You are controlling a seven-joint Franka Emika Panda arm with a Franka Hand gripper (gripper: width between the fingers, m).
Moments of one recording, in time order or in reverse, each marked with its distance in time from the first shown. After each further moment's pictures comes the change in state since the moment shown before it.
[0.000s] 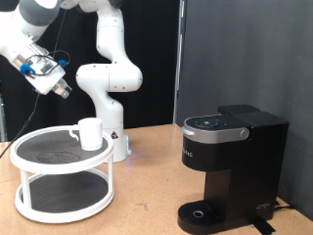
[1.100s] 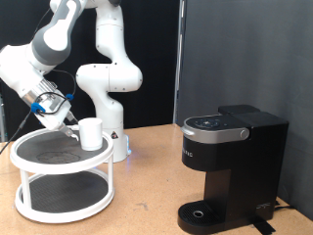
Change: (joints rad) arm 0.022 0.124 0.000 -0.165 0.055 0.274 -0.157
